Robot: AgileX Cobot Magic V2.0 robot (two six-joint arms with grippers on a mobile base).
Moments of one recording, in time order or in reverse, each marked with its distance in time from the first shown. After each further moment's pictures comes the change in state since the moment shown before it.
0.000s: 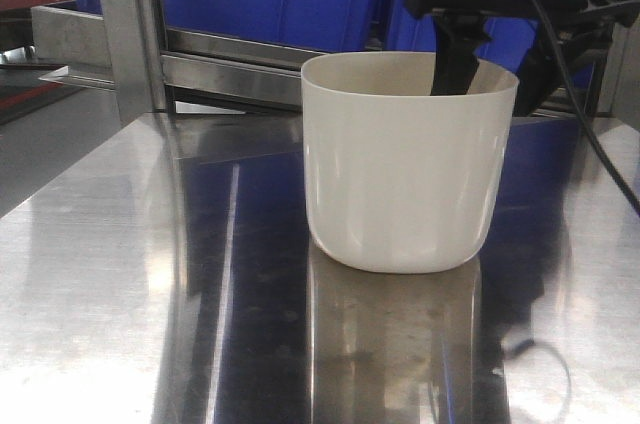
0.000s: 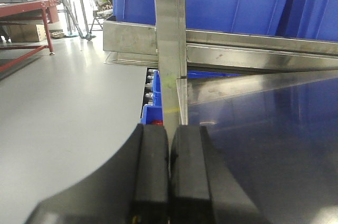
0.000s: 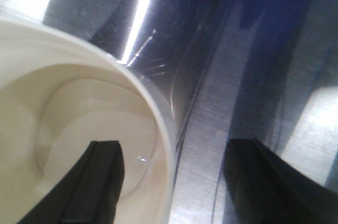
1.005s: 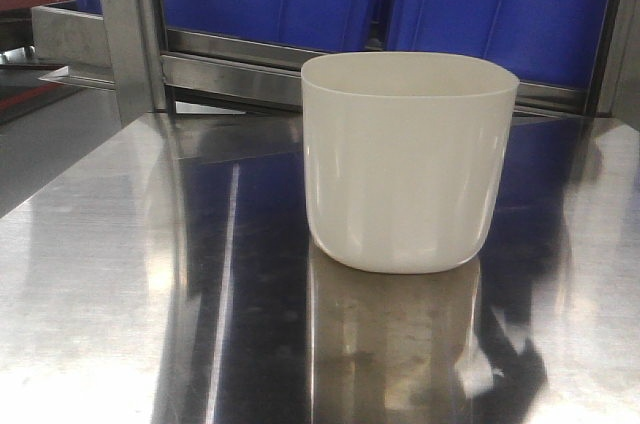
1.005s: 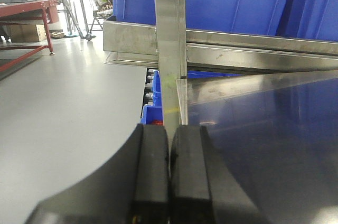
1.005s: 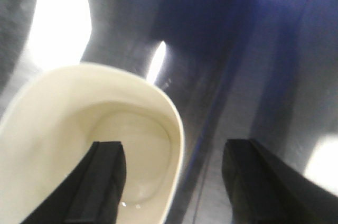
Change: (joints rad) left arm 0.000 0.000 0.000 0.000 0.000 0.000; right arm 0.000 -0.214 0.000 0.005 -0.023 0.000
